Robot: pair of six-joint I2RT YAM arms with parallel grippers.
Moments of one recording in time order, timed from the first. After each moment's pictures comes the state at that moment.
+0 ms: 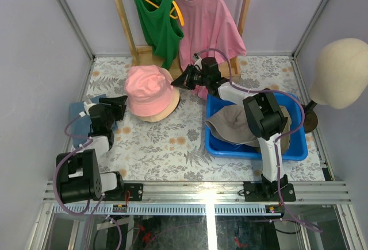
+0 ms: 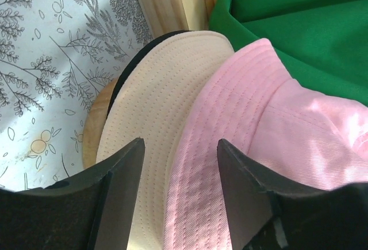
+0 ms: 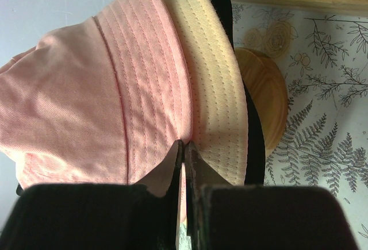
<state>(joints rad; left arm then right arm) 0.18 1.26 0.37 0.58 0.18 -1.28 0.51 2.16 1.53 0.28 -0.60 0.97</state>
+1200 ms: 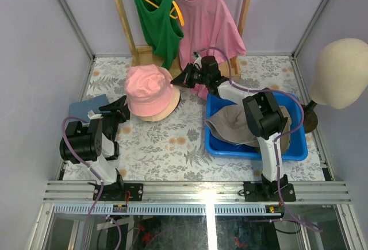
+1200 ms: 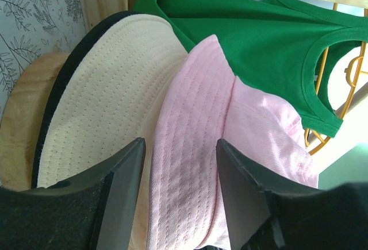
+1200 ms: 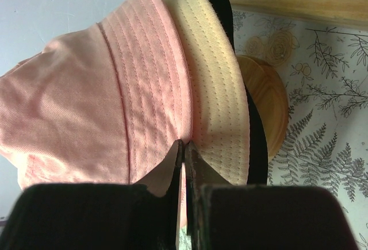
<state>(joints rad) 0.18 1.68 0.16 1.49 0.19 -1.74 0.51 2.17 1.56 0.28 -0.60 0.96</state>
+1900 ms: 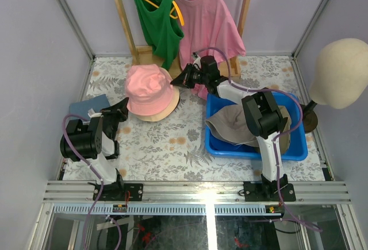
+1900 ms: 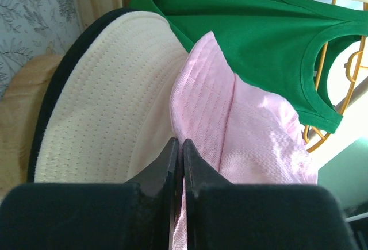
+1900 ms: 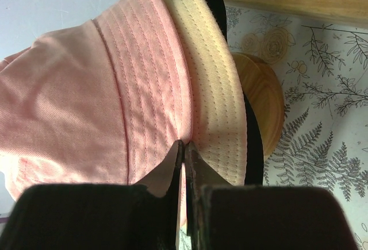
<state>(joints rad) 0.18 1.70 0.18 1.52 0.20 -1.73 0.51 2.19 1.59 0.25 -0.61 0.94</state>
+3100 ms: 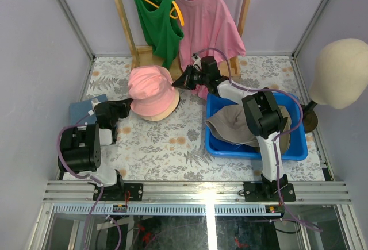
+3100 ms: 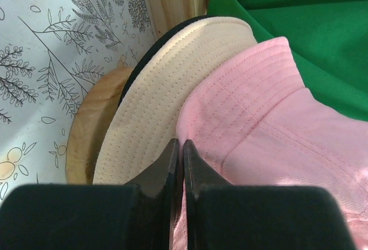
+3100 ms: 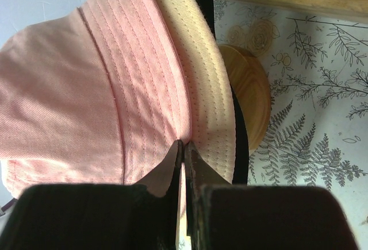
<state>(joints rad) 0.17 1.55 0.38 0.86 0.24 -1.43 0.50 2.20 1.59 0.19 -0.60 0.88</state>
